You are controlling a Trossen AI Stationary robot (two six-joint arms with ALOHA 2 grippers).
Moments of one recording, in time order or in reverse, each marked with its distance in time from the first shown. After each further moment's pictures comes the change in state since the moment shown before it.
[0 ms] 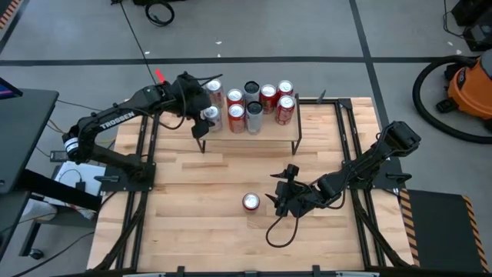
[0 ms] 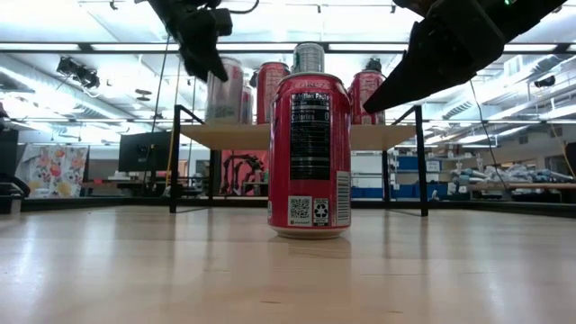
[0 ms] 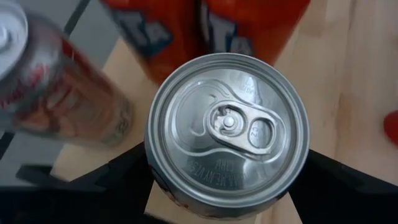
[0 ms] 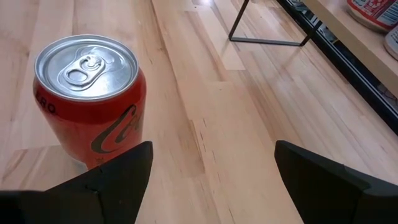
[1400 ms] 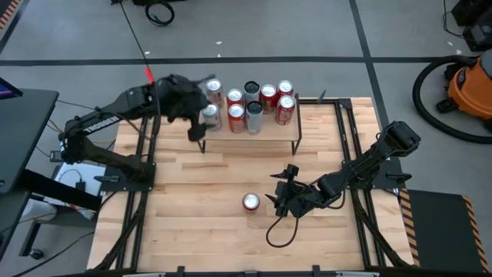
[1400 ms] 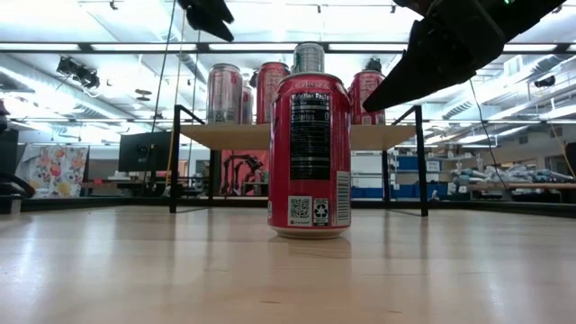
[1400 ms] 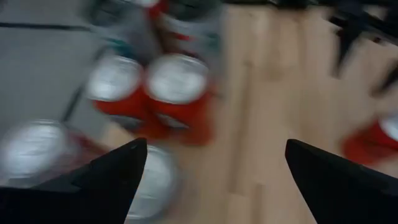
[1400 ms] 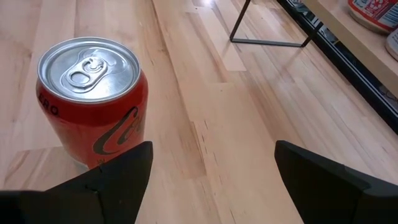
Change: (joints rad) left arm -0.195 -0.054 0.175 -0.057 -0.108 -0.022; right arm 0.000 0.000 0.000 0.007 -0.002 -0.004
